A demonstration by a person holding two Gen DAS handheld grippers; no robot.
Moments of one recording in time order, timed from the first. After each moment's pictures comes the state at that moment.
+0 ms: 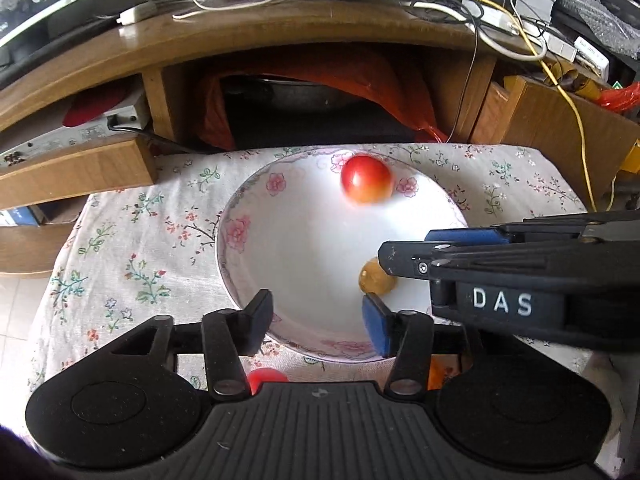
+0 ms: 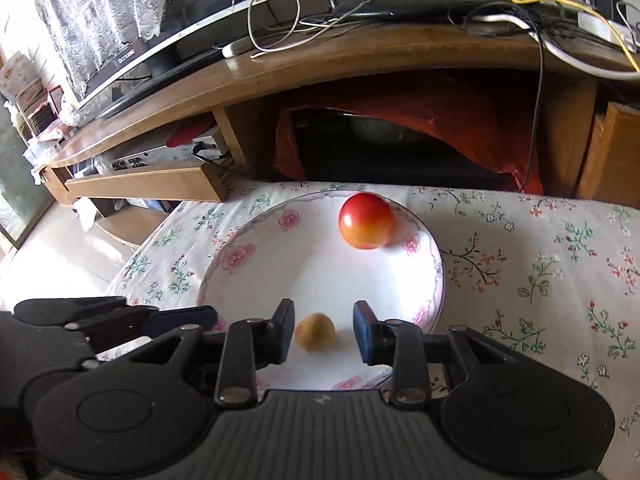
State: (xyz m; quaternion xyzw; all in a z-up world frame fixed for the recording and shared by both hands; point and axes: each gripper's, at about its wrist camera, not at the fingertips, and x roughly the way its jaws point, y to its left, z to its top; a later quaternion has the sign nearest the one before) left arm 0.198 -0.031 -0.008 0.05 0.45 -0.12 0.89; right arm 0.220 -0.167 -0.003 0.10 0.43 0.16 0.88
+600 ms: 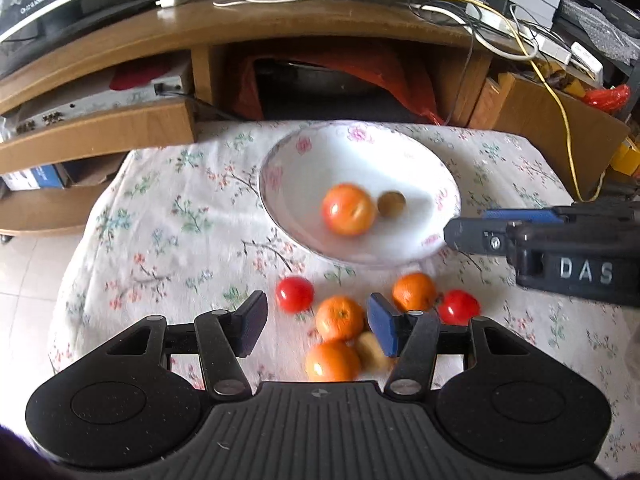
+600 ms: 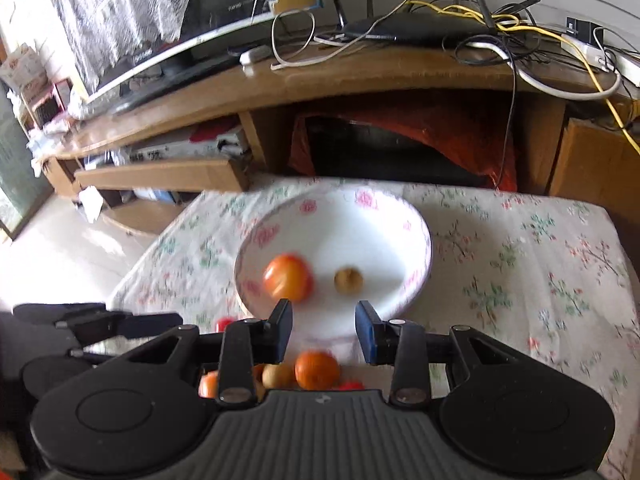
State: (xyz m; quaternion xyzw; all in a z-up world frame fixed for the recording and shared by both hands) left arm 0.144 -0.003 0.011 0.03 0.46 -0.11 0.88; right arm 0.159 -0.163 0.035 0.07 0.43 0.14 0.89
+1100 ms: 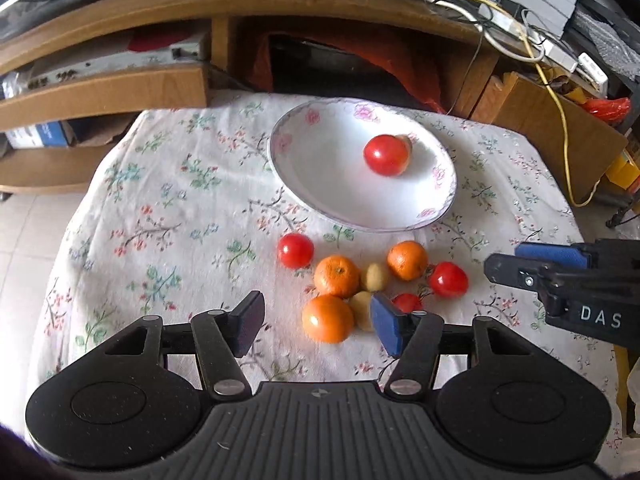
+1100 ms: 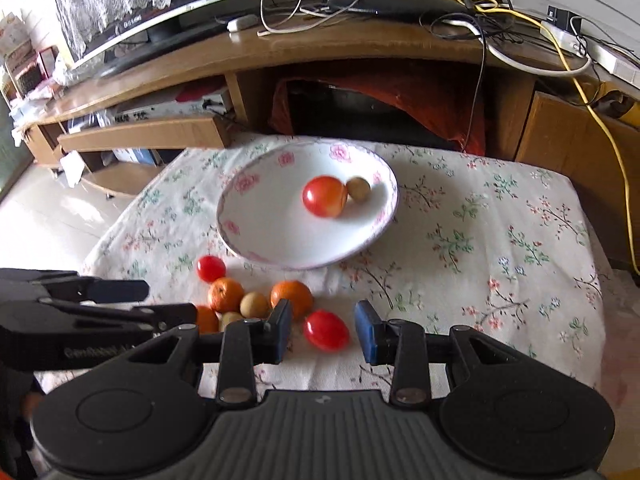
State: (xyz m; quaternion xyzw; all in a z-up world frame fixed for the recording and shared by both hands) left arm 0.126 0.011 0.011 -0.01 0.49 -0.10 0.86; right arm 0.124 -0.171 0.037 0.03 0.47 0.12 0.88
